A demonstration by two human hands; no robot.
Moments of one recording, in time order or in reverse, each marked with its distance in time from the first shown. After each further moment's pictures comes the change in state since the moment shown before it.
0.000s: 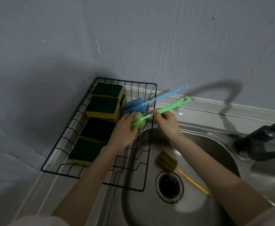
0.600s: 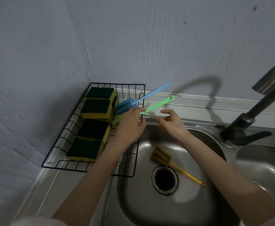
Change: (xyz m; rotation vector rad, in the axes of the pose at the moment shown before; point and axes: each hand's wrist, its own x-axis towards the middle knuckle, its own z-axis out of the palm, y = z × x) left_hand -0.033 0.064 -0.003 0.003 0.080 0.224; right_hand -0.034 0.006 -0.050 -0.009 -0.041 0.032
